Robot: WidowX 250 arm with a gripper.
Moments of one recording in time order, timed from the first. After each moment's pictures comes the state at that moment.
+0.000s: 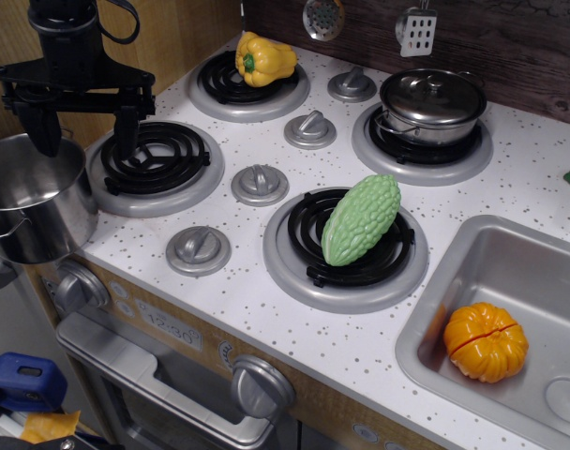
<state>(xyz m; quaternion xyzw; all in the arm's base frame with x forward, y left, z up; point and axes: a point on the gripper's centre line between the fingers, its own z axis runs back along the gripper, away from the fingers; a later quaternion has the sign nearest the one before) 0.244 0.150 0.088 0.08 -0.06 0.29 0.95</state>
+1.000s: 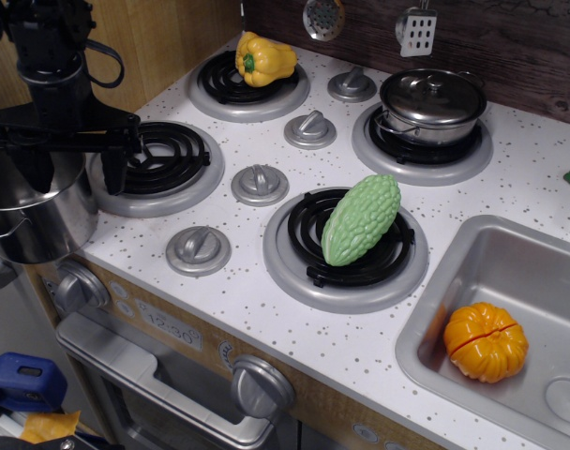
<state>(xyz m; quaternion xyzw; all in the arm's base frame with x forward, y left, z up) 0.233 0.163 0.054 0.07 -0.07 0.29 0.95</state>
